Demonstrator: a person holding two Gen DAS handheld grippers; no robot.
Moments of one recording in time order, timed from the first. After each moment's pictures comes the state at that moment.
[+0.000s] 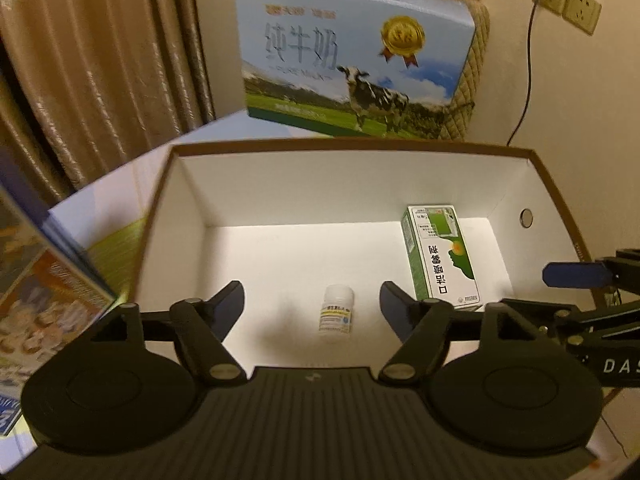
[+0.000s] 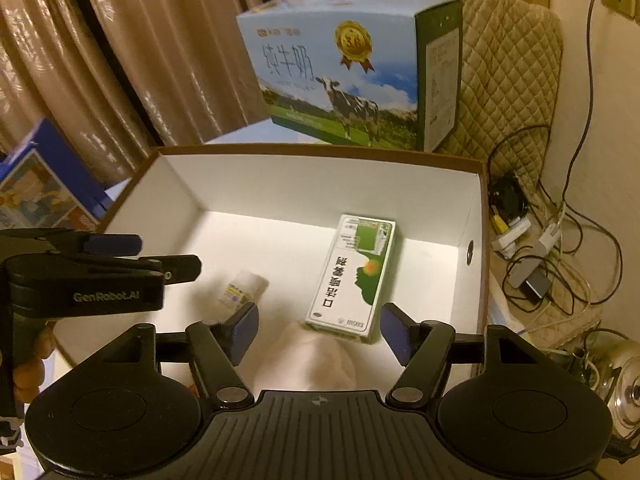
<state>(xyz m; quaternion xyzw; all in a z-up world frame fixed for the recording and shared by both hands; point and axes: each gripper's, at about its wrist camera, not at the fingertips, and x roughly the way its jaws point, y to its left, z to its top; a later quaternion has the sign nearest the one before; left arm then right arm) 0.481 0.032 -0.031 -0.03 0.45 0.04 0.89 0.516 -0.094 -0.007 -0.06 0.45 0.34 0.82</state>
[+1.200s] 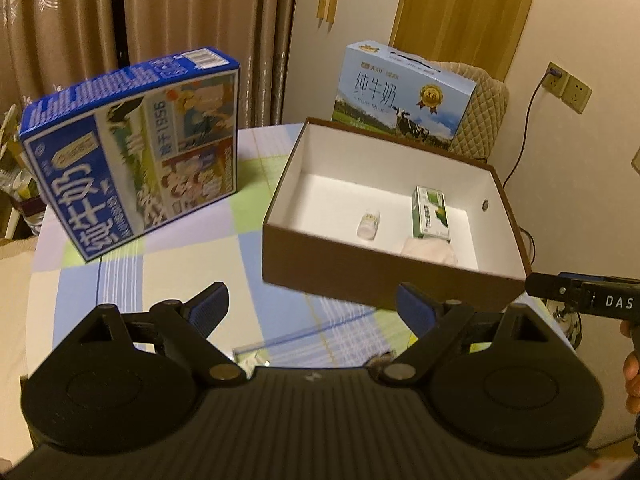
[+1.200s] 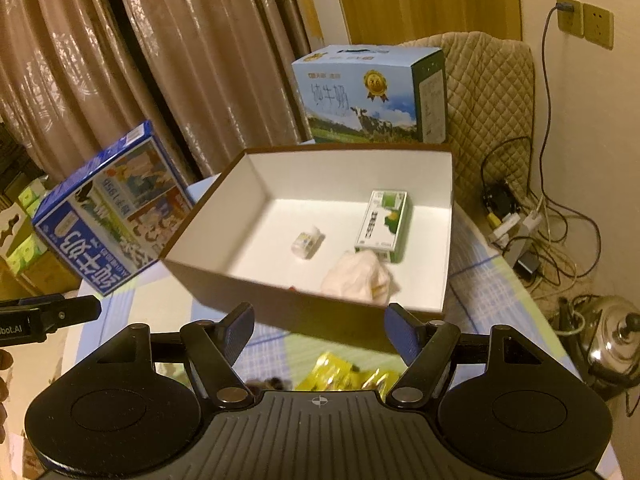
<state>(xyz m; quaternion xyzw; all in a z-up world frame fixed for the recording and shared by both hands) 0.221 0.052 0.052 -0.12 0.38 0.12 0.91 0.354 -0.176 0.056 -0.03 0.41 0.37 0.83</state>
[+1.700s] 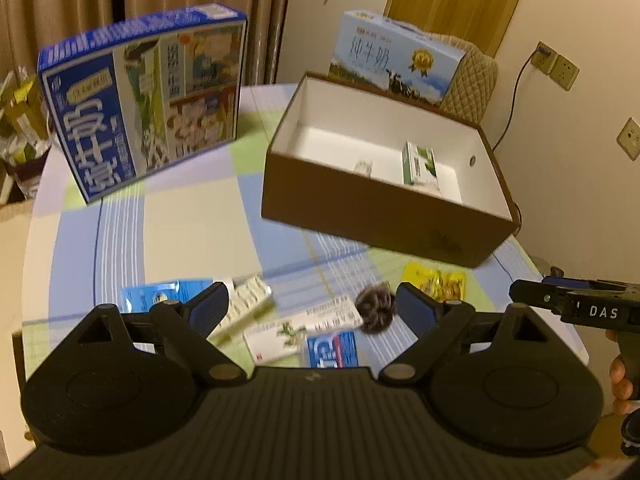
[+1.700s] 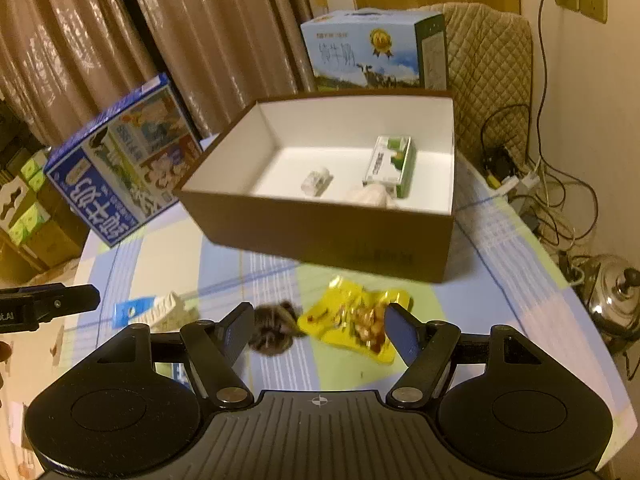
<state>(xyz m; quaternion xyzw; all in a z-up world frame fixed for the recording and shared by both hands) 0.168 0.045 0.028 -0.14 0.41 0.09 0.89 0.297 -0.196 0.031 -0.05 0.44 0.36 0.82</state>
